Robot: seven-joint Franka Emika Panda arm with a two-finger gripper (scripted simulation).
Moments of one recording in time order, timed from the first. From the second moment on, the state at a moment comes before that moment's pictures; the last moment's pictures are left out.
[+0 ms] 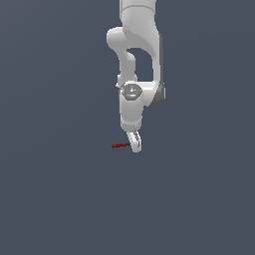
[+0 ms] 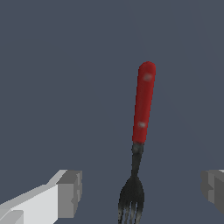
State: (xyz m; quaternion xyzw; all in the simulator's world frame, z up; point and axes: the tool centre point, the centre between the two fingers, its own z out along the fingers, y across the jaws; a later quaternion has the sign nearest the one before) arm -0.054 0.016 0.065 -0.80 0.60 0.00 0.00
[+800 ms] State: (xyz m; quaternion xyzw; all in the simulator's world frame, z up) arm -0.060 0.011 0.054 -0.77 0.64 0.00 0.00
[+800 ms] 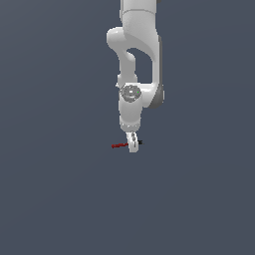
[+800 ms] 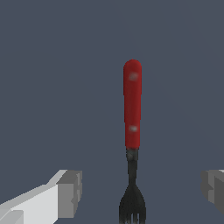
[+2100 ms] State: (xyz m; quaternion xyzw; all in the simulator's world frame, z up) arm -0.062 0.009 0.010 -0.76 0.65 0.00 0.00
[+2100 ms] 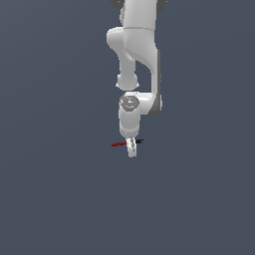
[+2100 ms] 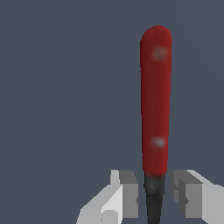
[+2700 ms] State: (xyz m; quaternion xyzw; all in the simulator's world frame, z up) arm -0.050 -0.025 0.049 -0.76 0.65 0.00 0.00
